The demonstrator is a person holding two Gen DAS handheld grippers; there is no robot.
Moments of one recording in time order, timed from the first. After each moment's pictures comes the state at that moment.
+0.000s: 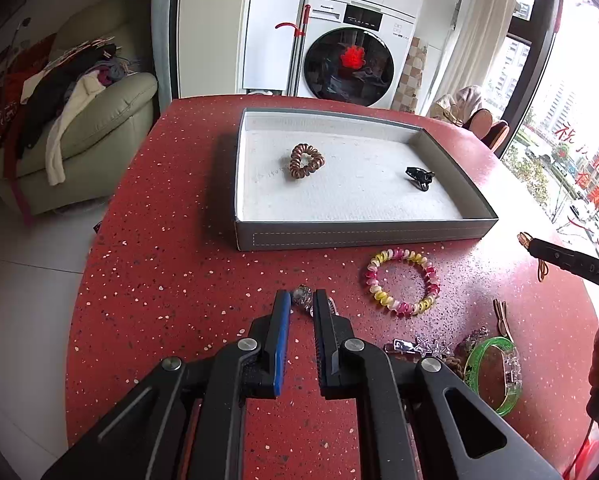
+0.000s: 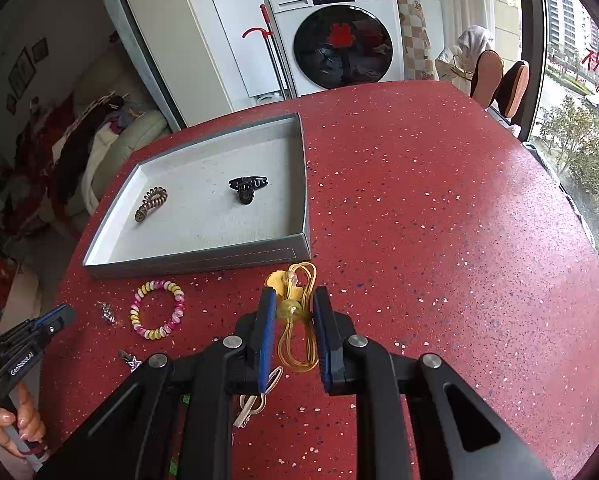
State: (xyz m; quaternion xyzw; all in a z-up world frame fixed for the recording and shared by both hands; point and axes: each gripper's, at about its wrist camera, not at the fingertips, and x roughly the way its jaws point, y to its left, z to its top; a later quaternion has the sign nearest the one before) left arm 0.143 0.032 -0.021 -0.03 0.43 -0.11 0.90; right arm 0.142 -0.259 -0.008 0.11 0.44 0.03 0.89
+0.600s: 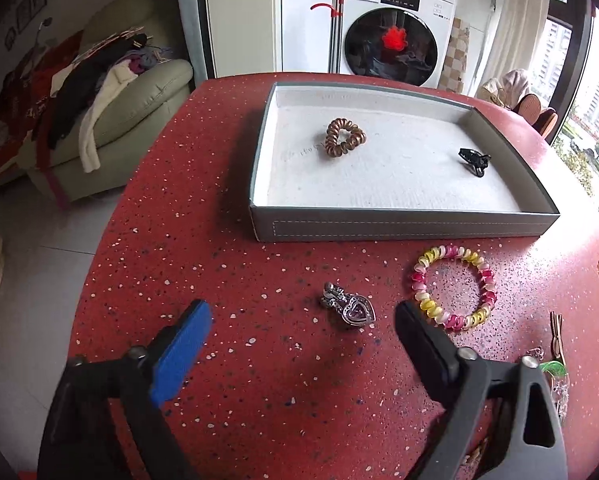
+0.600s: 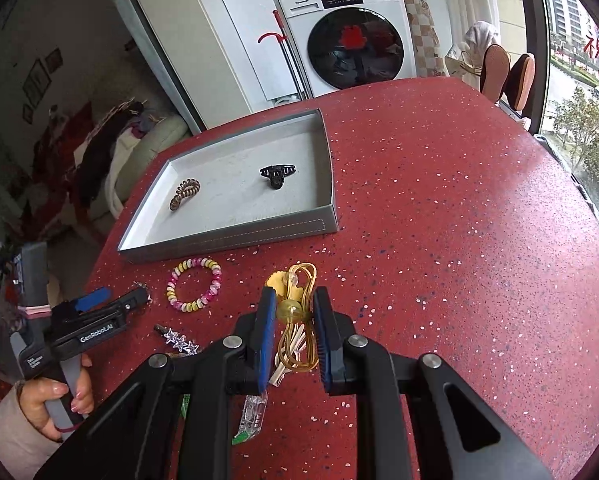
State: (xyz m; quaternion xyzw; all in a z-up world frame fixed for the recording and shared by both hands) left arm 0.170 0.013 -0.052 0.00 0.46 -0.02 0.89; right arm 0.107 -0.251 -0.005 0.13 0.42 0.06 0.89
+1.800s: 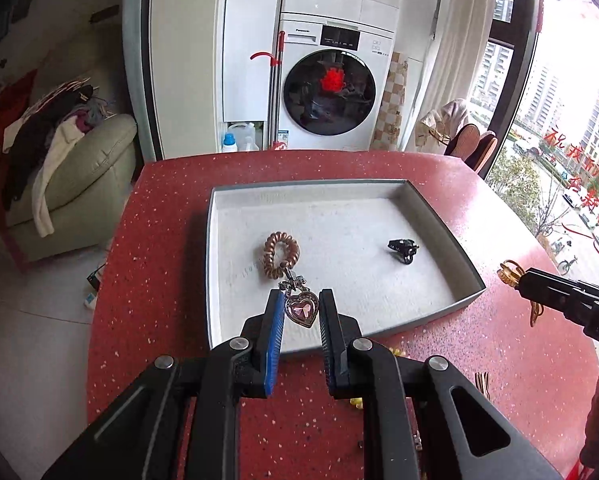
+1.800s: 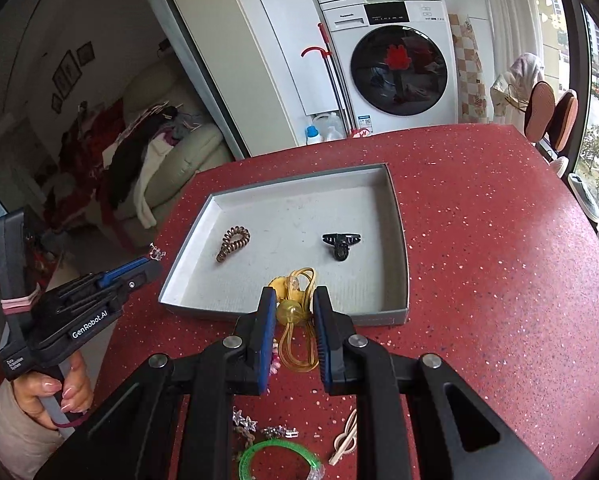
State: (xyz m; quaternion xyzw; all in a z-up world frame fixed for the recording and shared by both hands) left arm 0.210 0.004 0.034 0.00 0.39 -0.13 0.91; right arm 0.189 -0.213 0.043 0.12 0.41 0.12 0.90
